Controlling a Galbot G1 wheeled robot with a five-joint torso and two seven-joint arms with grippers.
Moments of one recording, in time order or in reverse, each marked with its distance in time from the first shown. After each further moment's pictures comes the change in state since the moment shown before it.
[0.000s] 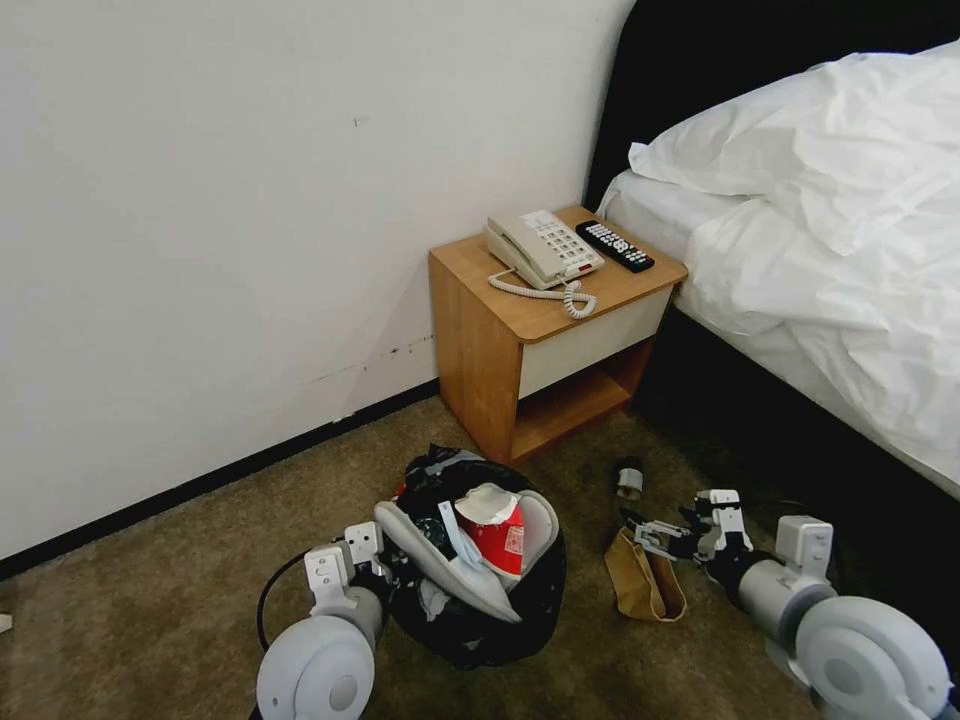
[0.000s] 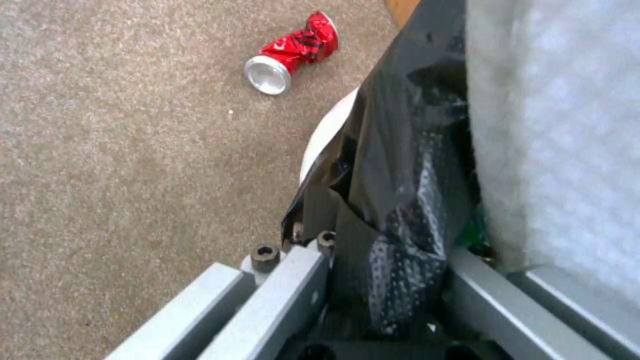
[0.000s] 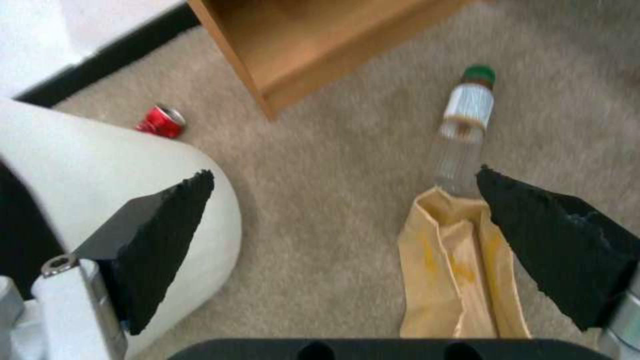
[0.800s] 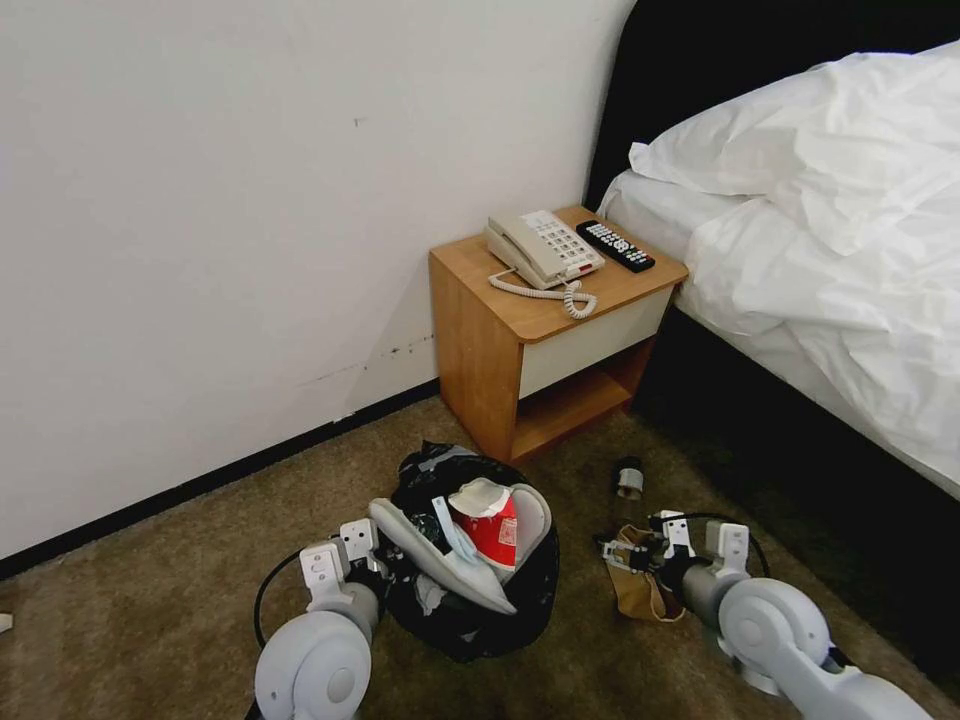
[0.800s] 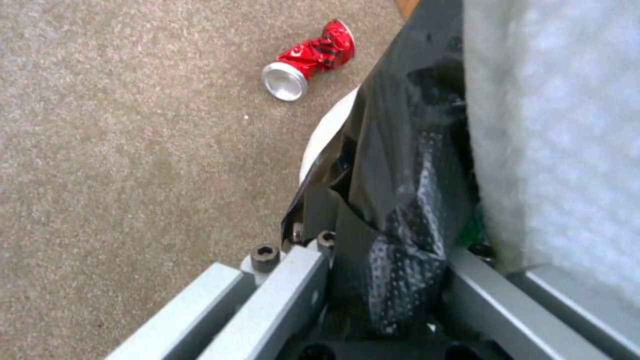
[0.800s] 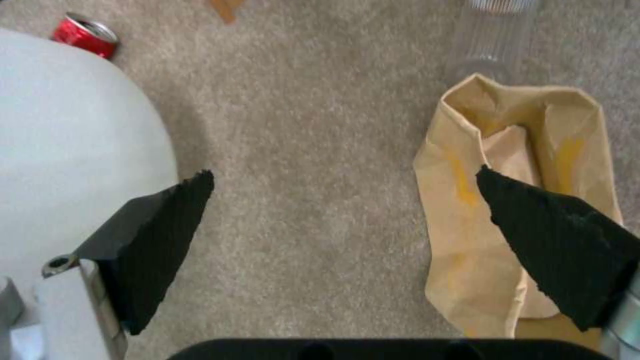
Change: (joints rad) left arm 0.005 -0.003 -0.031 0.005 -0.009 -0.007 0.002; right arm 0.215 0.074 -0.244 -0.278 0.036 -0.031 0.048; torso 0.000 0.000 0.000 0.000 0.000
